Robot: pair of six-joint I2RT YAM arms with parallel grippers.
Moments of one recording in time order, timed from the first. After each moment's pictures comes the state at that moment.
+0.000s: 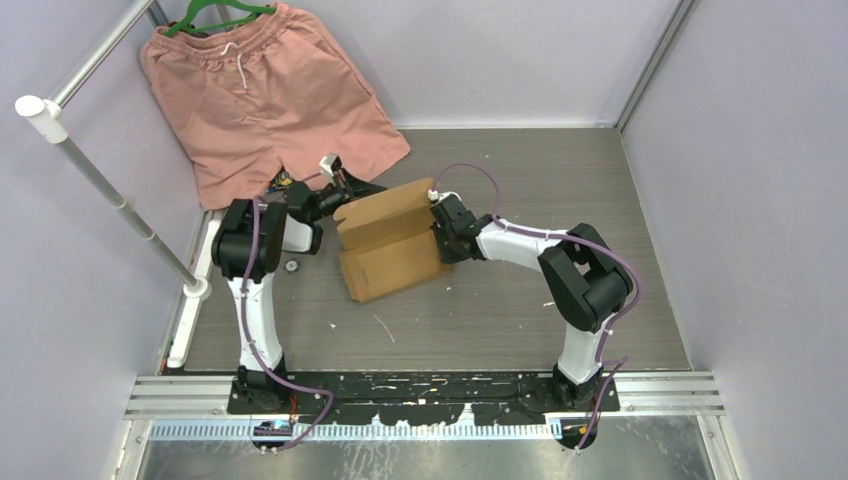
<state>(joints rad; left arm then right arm) -0.15 2.16 0.98 1.39 0.99 -1.74 0.66 1.83 1.10 -0.27 0.11 0.34</state>
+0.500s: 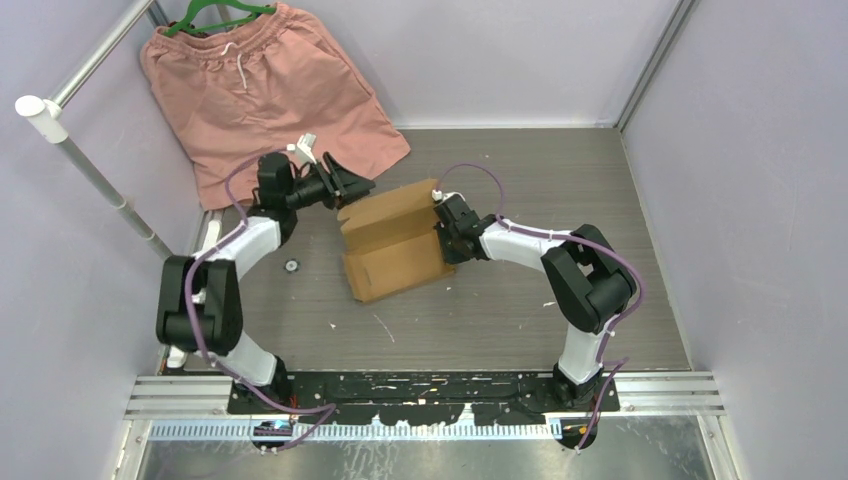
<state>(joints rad) -0.11 1.62 0.91 0.51 0.85 -1.04 0.64 1.81 1.08 -0.28 0.10 0.34</state>
